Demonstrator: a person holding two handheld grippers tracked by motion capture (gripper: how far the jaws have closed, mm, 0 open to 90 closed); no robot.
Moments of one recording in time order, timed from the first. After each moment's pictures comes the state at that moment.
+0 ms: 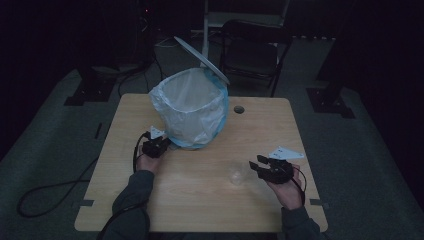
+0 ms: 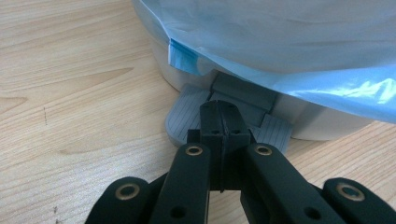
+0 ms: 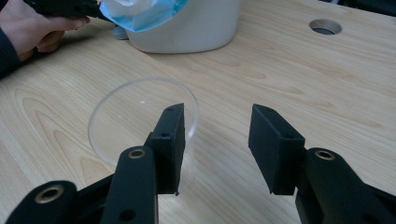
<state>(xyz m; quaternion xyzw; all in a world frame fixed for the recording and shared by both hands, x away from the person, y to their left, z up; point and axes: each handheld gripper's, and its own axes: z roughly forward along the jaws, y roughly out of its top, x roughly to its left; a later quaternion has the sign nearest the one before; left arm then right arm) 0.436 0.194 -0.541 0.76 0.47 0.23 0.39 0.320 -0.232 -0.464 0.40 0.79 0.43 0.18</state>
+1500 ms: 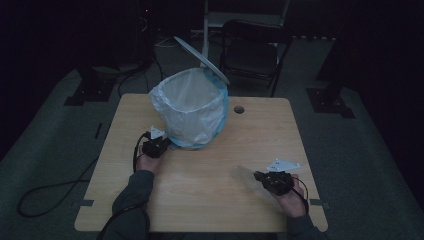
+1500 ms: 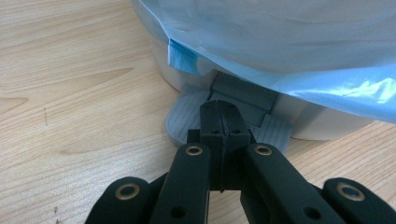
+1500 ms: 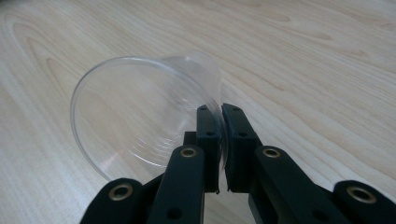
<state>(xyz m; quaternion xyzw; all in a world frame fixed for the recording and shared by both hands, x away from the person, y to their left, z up) 0.436 0.193 -0.541 0.76 0.47 0.23 0.38 0.305 -0.245 -0.500 0.37 0.83 0.39 0.16</state>
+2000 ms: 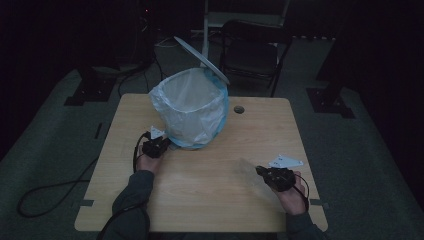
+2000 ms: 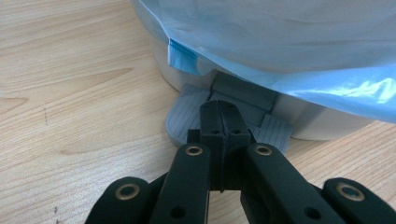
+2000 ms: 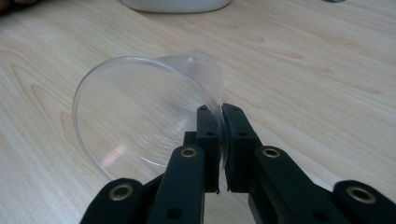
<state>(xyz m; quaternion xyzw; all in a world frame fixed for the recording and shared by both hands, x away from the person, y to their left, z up) 0.436 0.193 -0.541 0.76 0.47 0.23 0.39 0.308 -0.246 -0.487 0.39 0.81 0.40 0.18</state>
